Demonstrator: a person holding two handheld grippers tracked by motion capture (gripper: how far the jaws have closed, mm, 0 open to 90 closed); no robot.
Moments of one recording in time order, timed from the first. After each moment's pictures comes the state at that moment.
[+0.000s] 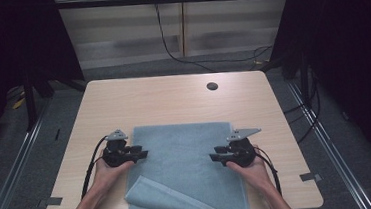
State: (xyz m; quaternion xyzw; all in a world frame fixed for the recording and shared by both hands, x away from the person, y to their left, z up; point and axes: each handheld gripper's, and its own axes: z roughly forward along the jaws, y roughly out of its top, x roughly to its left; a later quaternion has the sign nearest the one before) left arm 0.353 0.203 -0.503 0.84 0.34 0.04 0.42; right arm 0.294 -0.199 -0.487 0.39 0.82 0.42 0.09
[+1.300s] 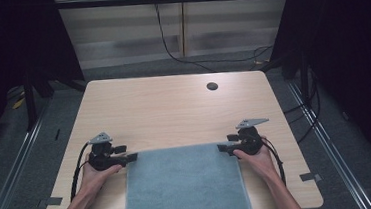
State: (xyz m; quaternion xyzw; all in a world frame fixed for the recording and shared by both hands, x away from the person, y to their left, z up) left arm 0.350 0.240 -0.503 0.81 0.38 0.03 0.45; right arm 0.325 -0.237 -0.501 0.44 0.80 0.41 0.08
